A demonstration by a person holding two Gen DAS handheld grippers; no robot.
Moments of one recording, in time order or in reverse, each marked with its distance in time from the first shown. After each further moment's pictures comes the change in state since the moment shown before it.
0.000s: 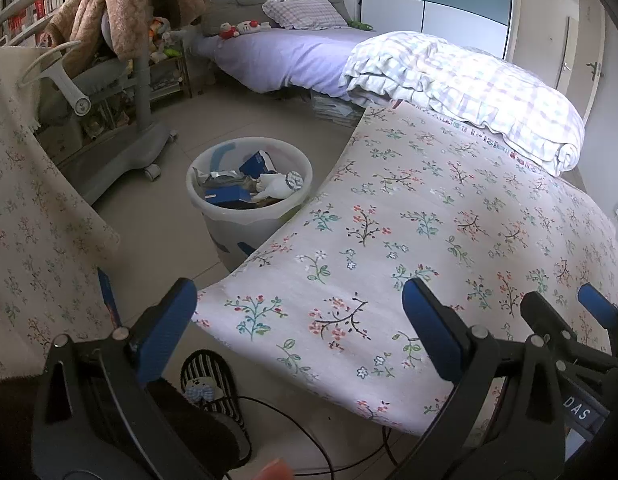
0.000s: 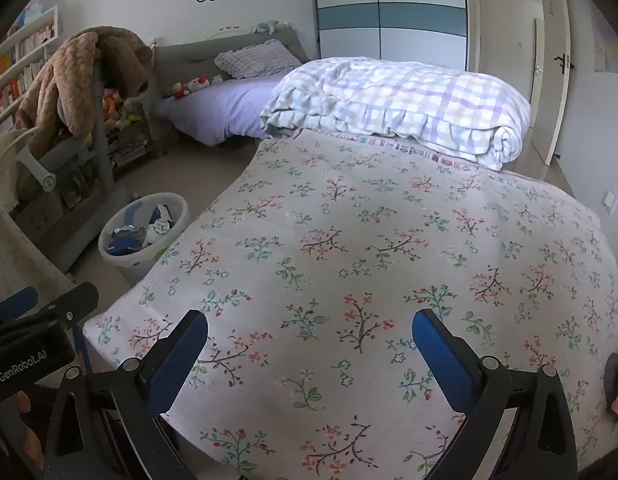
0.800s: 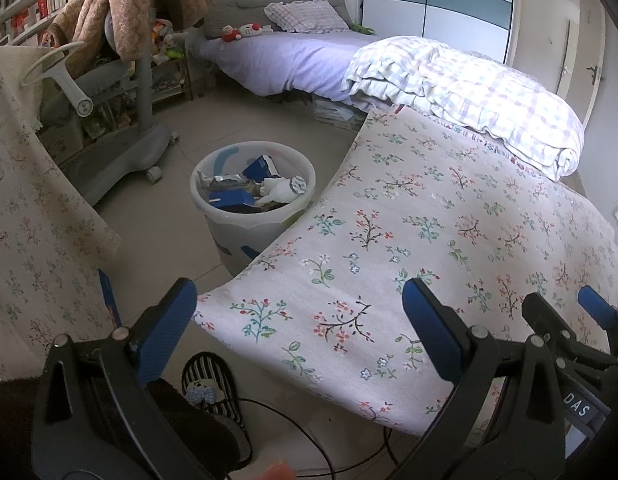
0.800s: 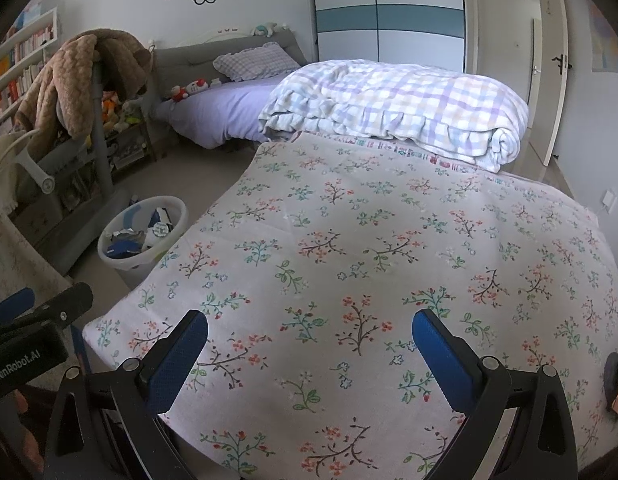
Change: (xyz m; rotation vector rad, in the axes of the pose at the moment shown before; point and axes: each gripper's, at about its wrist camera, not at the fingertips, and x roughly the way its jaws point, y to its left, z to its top) left arm -0.003 0.006 0.002 -0.012 -0.013 -0.003; right arm -0.001 -0.001 0.001 0.003 -0.006 -0.002
